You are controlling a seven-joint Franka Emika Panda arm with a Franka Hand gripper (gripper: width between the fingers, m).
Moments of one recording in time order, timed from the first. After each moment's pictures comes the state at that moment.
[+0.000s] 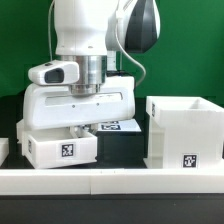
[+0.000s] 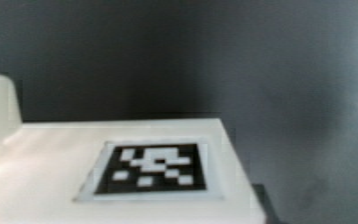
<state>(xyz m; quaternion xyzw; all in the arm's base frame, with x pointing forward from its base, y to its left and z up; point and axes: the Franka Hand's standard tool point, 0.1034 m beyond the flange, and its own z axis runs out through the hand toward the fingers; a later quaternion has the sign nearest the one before) 0.527 -0.068 0.018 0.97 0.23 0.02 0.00</state>
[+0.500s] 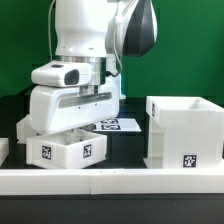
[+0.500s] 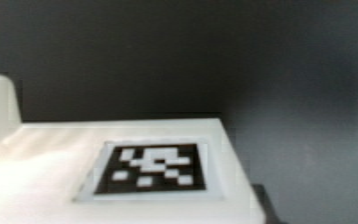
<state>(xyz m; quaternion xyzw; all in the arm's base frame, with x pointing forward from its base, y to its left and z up) 0.527 -0.072 0.016 0.90 0.43 0.02 0.02</state>
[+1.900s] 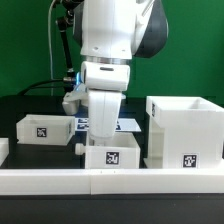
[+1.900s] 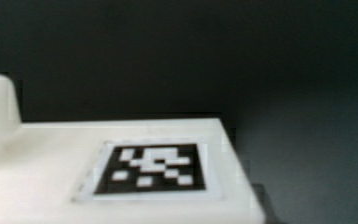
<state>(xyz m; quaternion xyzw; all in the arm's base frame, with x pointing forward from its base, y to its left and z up) 0.535 -0.031 0.017 0.72 0.69 -0.01 0.03</state>
